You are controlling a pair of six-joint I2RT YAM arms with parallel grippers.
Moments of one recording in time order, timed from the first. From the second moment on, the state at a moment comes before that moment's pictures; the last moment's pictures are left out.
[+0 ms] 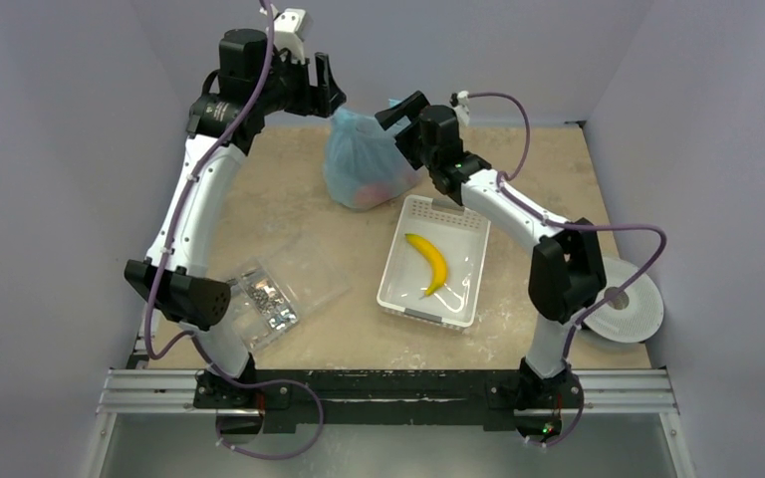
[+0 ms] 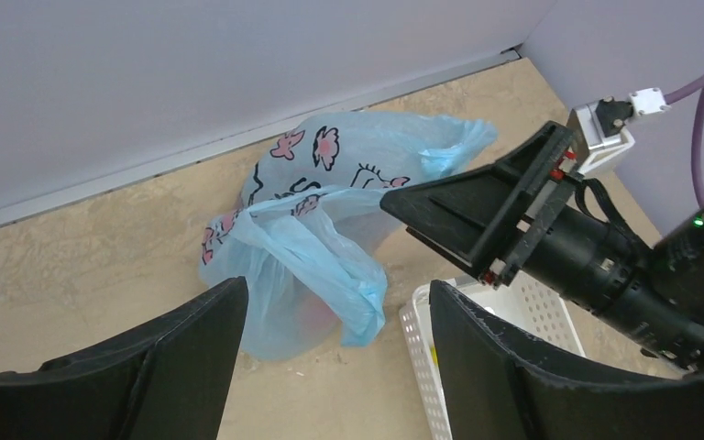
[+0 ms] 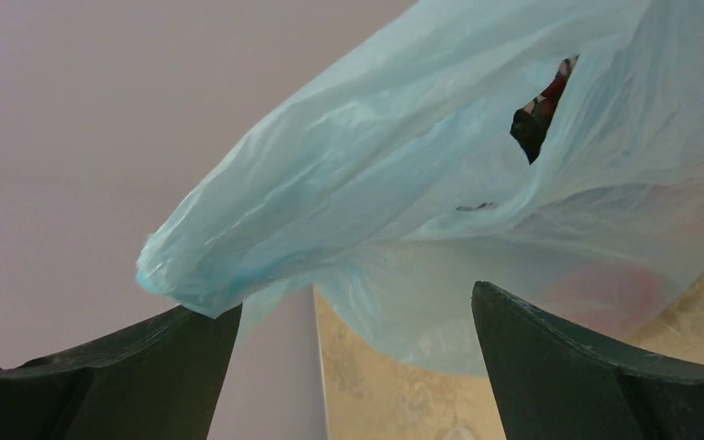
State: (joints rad) left arm -0.28 1.74 2.12 -0.71 0.28 -0.15; right arm 0.53 1.81 1.53 0.01 0.20 1.13
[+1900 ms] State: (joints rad) left arm -0.35 1.70 1.64 -0.40 0.34 -0.33; right arm 0.49 1.76 1.19 0.27 0.06 0.89
